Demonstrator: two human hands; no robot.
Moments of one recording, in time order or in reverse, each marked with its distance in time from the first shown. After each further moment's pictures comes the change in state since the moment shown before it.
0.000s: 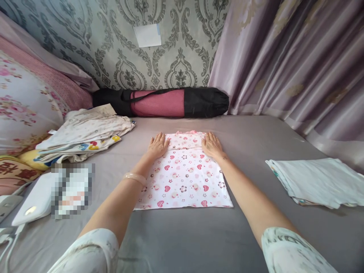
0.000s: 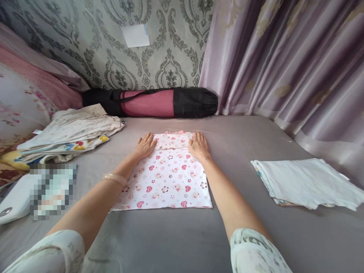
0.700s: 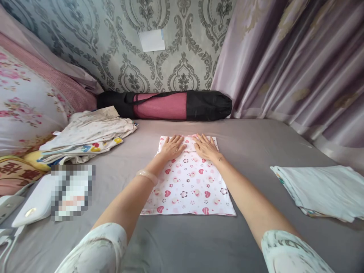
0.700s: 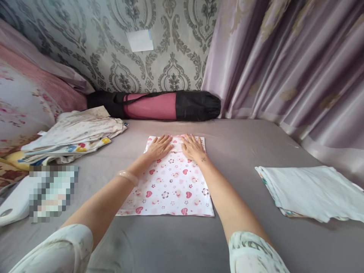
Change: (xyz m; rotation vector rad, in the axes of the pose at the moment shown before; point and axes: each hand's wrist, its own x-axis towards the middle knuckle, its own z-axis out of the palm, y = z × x) left_hand 0.009 0.049 -0.001 0.108 0.043 0.317; right_hand 0.007 -0.020 -0.002 -0.036 -0.015 -0.301
